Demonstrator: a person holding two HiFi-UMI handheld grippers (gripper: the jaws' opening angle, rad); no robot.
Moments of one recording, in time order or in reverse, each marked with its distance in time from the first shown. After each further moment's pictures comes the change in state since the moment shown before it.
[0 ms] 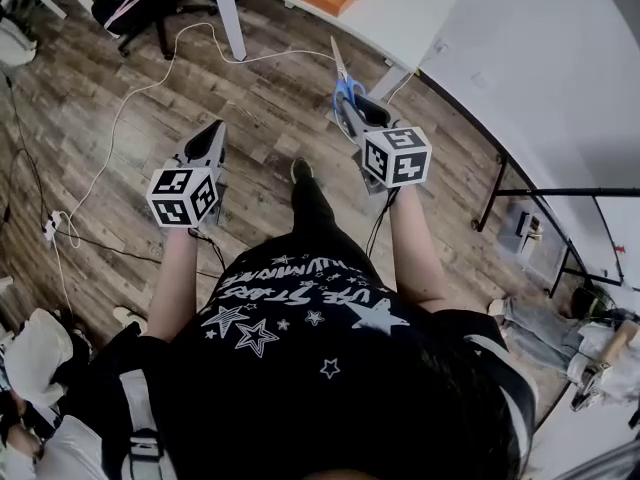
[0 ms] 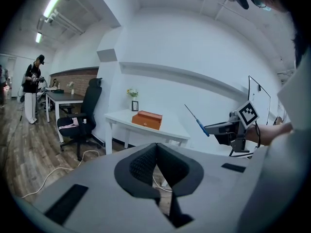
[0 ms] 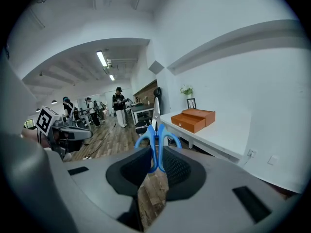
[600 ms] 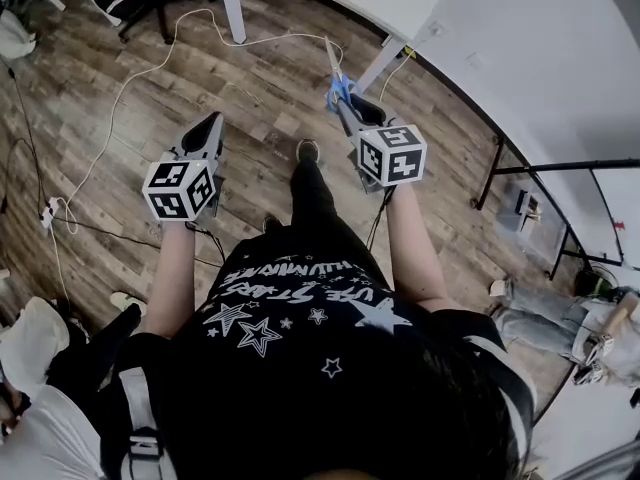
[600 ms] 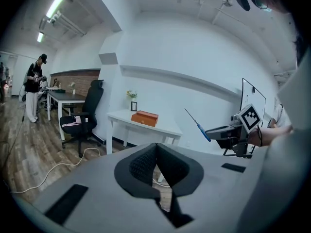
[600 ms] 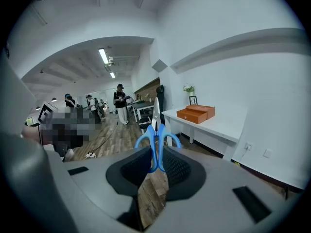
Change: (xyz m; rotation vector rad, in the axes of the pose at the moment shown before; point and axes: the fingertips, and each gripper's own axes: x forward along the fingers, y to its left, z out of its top) left arm -0.101 -0.027 -0.039 -0.007 -0.015 -0.013; right arm -0.077 0.084 -0.054 -0.007 0.028 -0.010
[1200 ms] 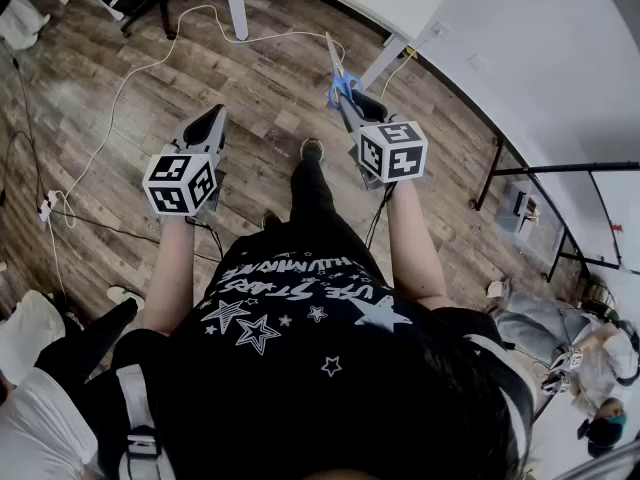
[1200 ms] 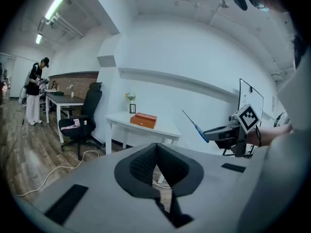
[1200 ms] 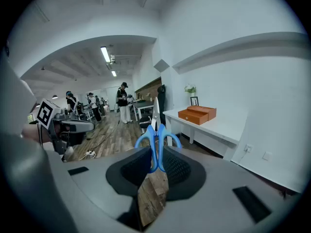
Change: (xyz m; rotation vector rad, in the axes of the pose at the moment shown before) left arm -0.011 -0.008 0.002 0.021 -0.021 -0.013; right arm -0.006 0.010 -0.002 -0.026 0.004 -0.001
